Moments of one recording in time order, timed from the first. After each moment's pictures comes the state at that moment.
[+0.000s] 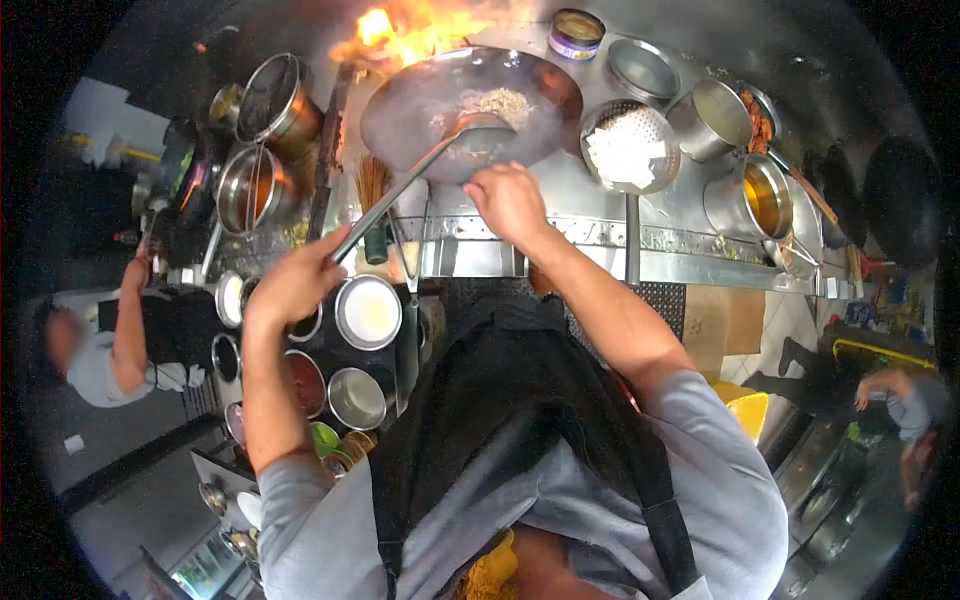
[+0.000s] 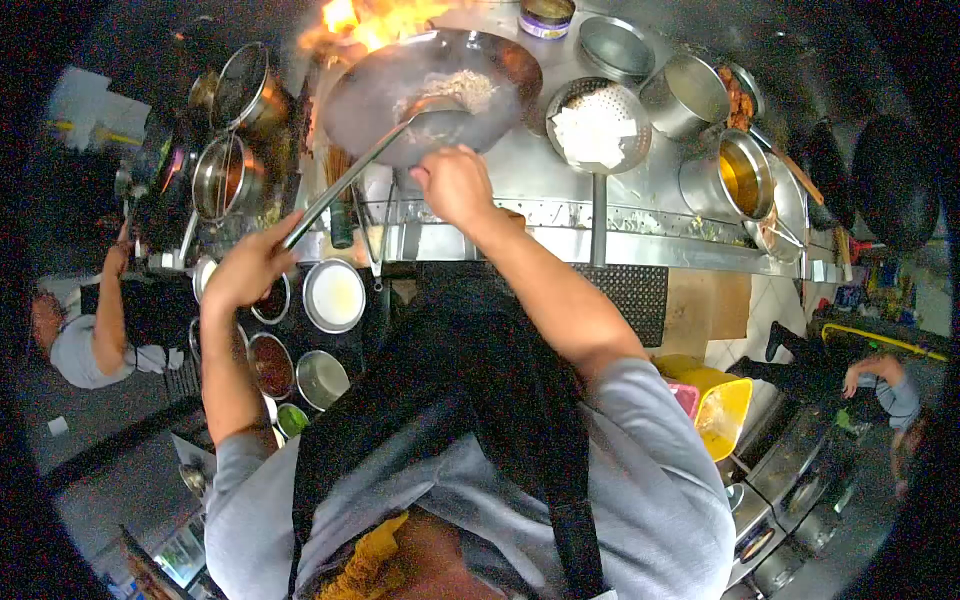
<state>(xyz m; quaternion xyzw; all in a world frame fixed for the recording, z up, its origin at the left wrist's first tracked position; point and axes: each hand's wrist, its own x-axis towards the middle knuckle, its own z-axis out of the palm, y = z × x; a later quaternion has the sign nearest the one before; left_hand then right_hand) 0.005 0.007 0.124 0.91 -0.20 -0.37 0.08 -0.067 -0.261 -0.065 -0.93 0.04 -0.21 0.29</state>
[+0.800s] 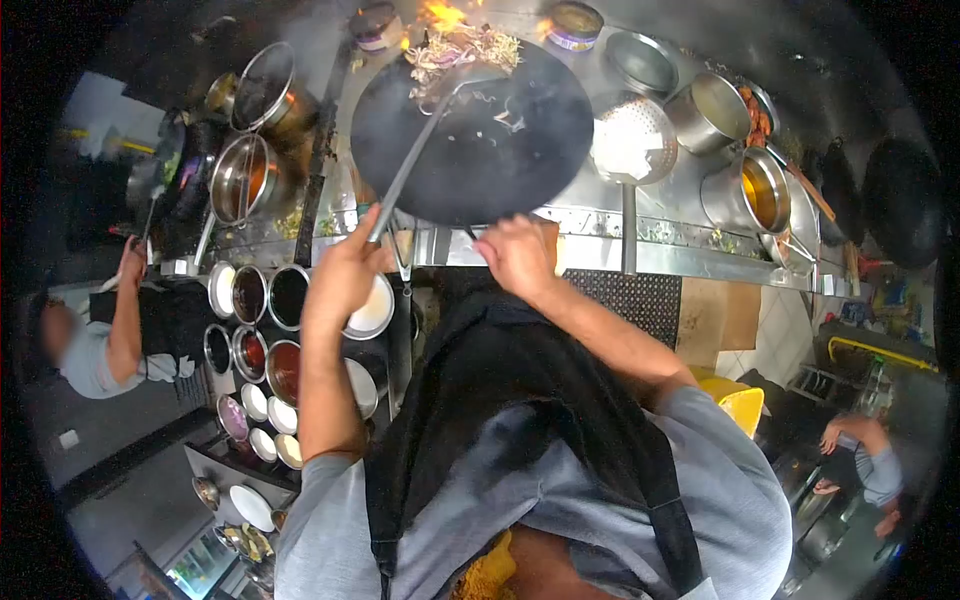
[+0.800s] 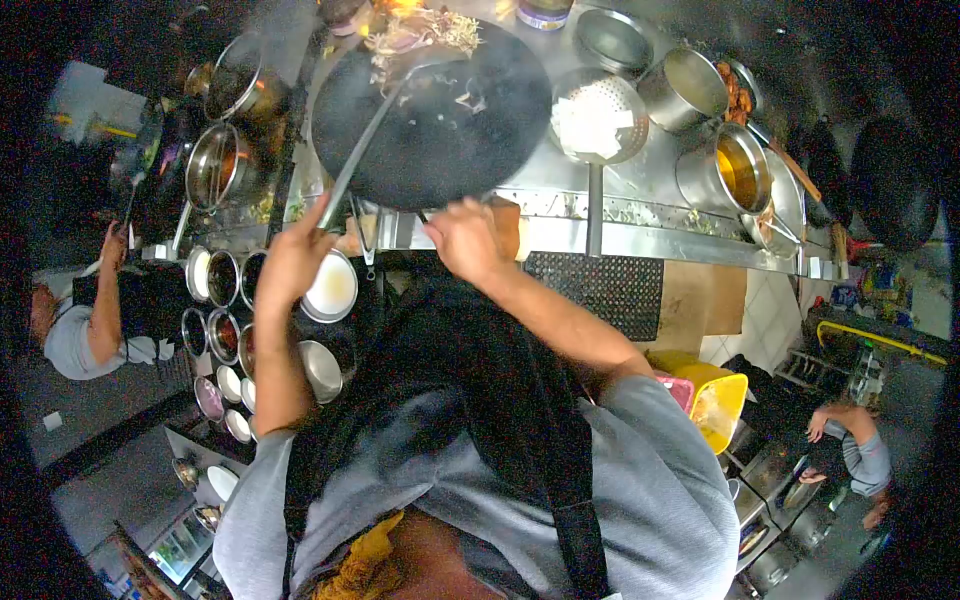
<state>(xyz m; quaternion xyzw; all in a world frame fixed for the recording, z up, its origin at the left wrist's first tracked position) -0.040 -0.009 0.048 0.93 -0.19 -0.21 0.23 -0.151 -0.236 -0.089 -0.94 0.02 -0.19 0.30</state>
